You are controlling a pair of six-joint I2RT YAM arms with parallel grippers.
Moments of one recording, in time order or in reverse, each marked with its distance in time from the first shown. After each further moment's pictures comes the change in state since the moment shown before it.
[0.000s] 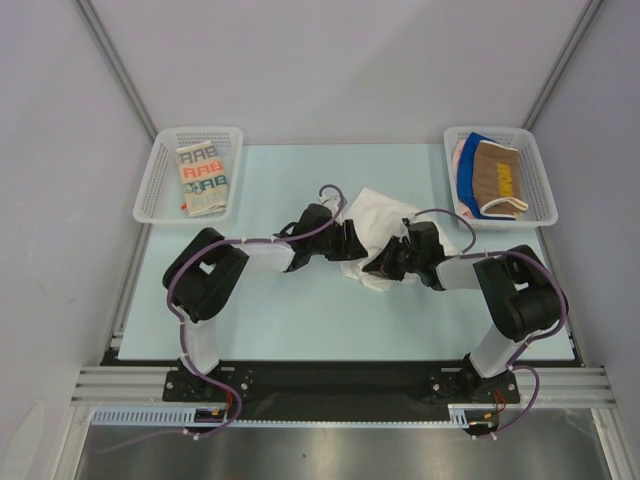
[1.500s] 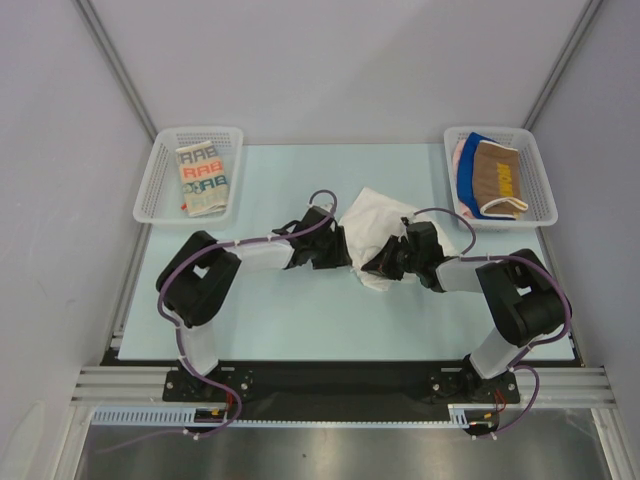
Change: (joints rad) left arm -0.012 -0.054 0.016 -0.347 -0.187 -0.058; right arm 0.024 -0.032 -0.003 -0.005 0.031 0.008
